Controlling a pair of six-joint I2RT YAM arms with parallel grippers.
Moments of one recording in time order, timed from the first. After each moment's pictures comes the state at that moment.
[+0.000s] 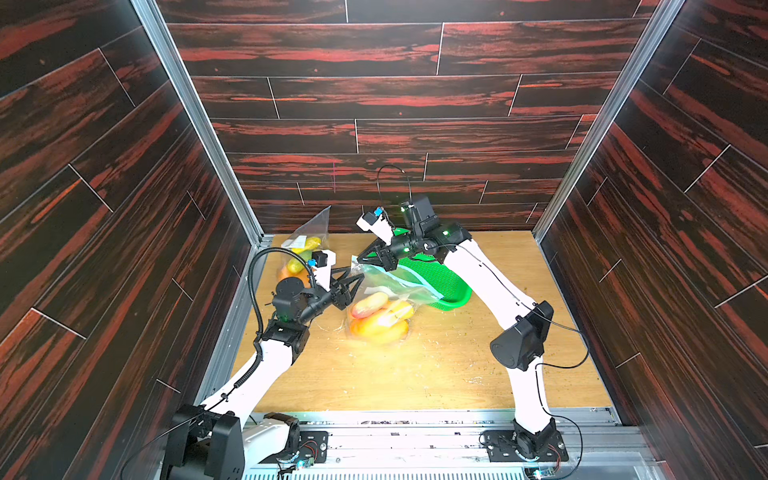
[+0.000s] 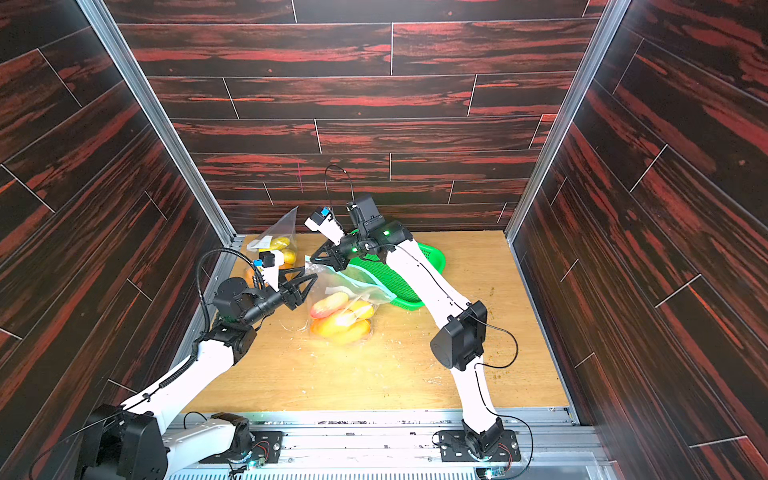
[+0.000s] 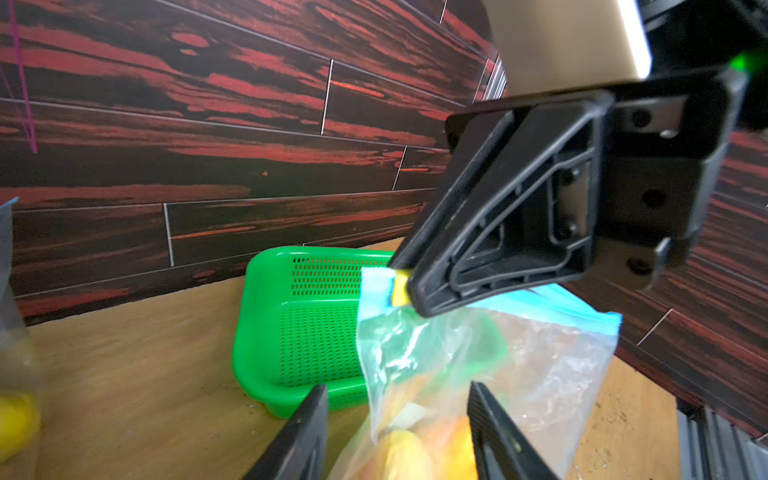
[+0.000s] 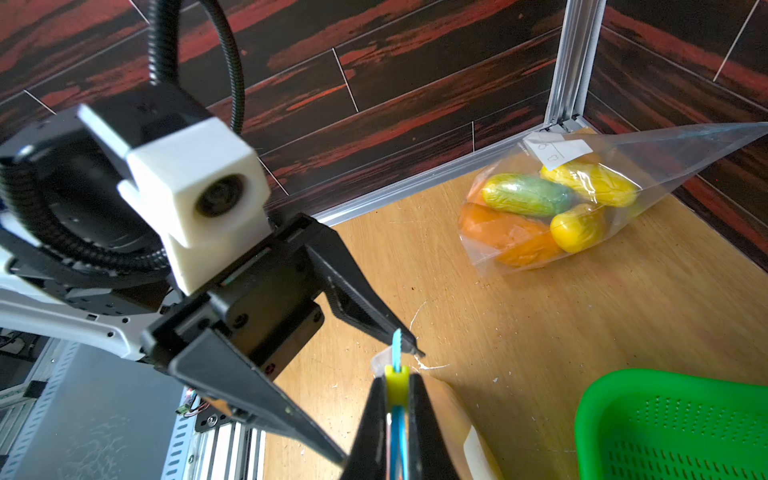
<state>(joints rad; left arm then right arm) -0.20 1.17 0.67 0.47 0.57 -0.23 0.69 2.13 2.33 -0.85 -0.77 -0.20</state>
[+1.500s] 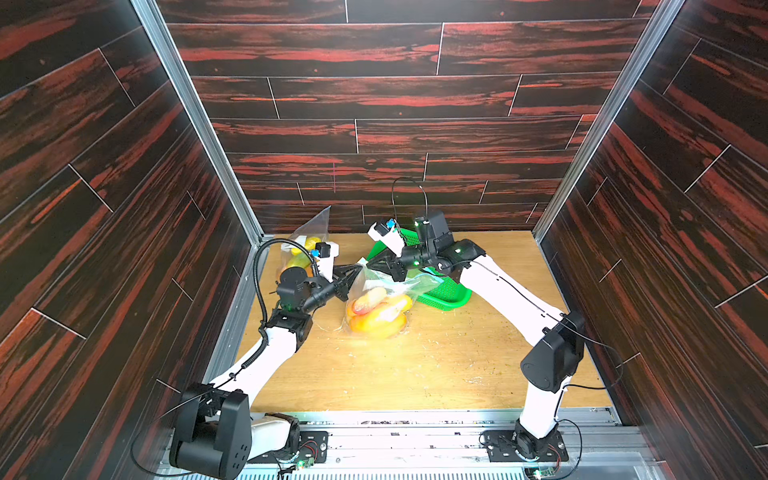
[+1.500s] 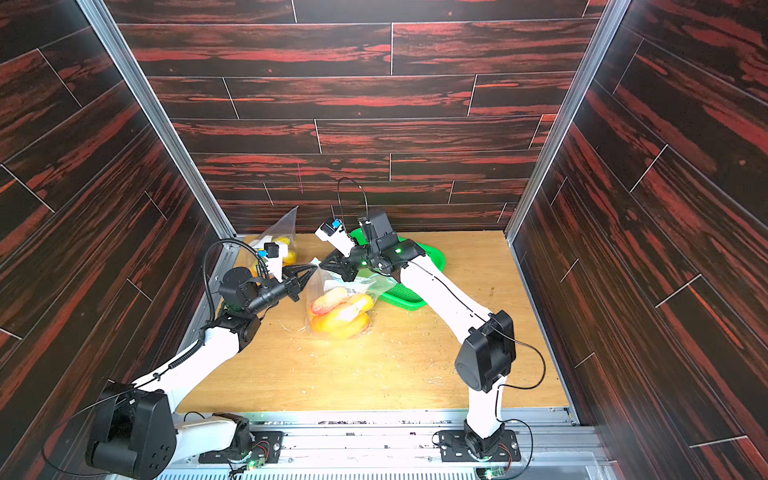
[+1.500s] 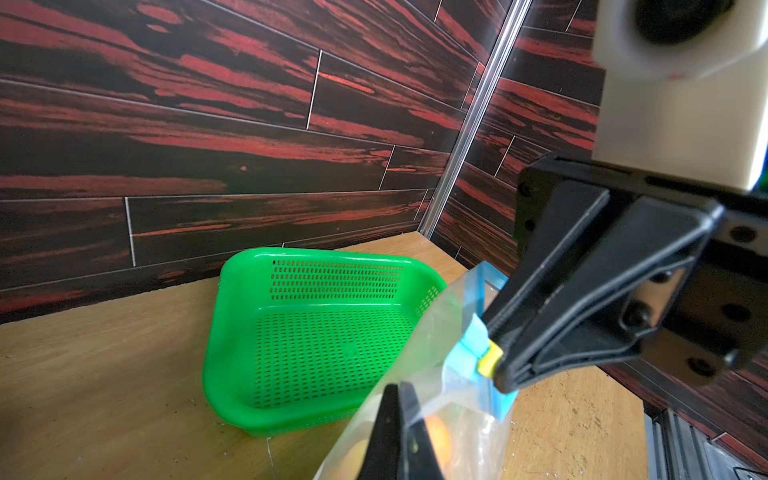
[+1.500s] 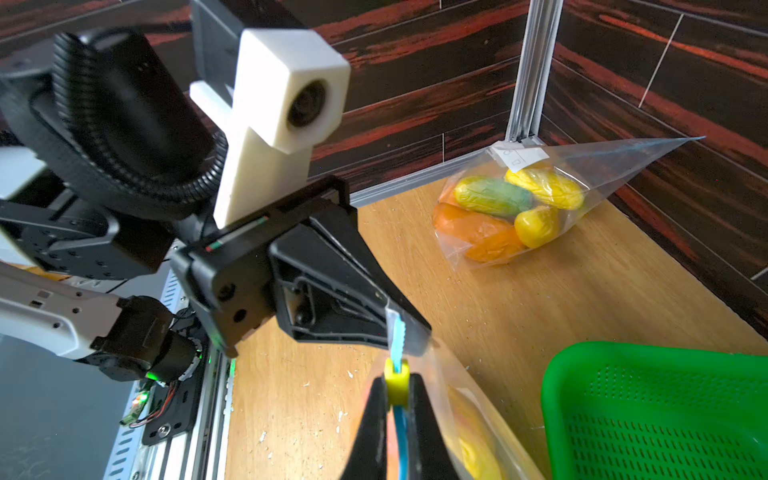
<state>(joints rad) -0.18 1.28 0.75 0.51 0.64 -0.31 0.68 1.86 1.85 -0.53 -0.67 -0.20</state>
